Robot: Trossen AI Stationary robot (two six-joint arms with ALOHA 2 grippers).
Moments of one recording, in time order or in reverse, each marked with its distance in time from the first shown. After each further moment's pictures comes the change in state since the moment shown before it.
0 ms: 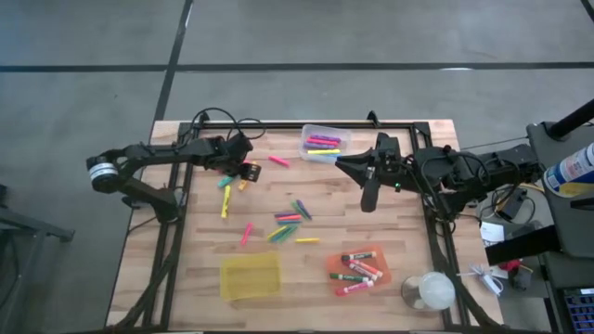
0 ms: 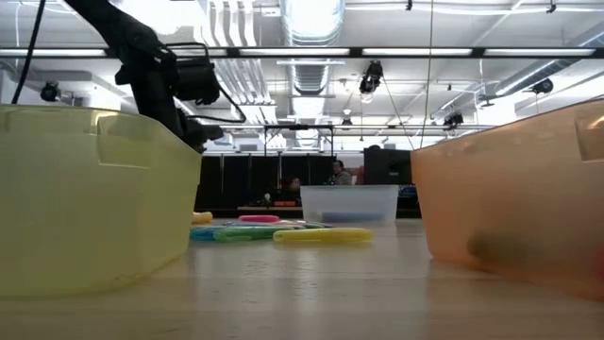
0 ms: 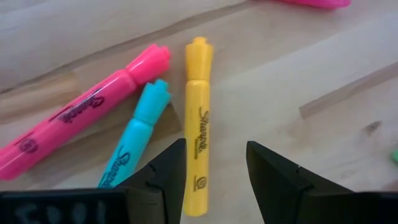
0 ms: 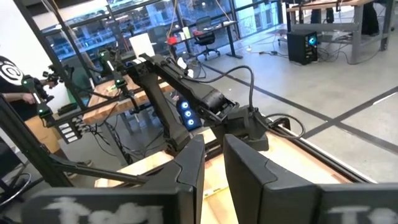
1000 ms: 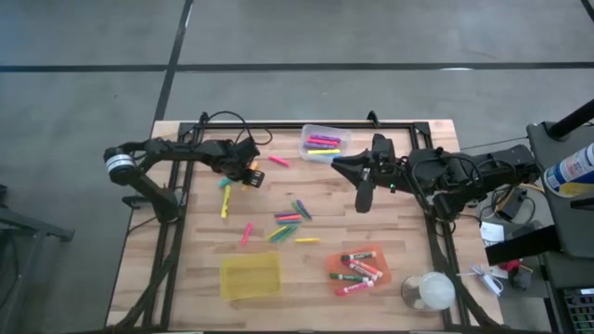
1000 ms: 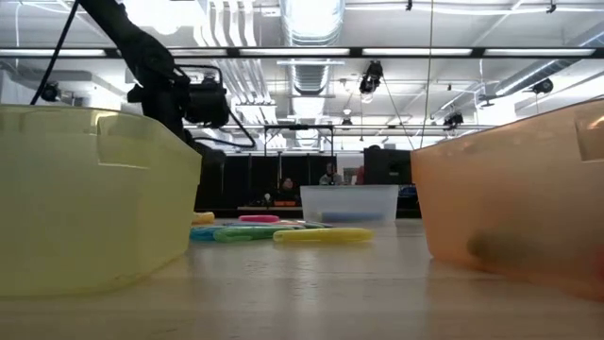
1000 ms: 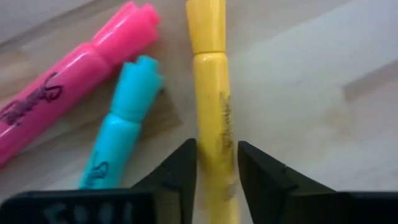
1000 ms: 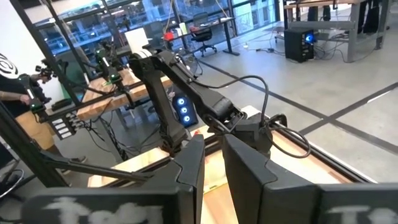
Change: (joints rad) left arm -0.001 0.155 0.015 0.020 0.038 0.044; right arm -0.009 0.024 -0.001 0.006 0.000 -0.005
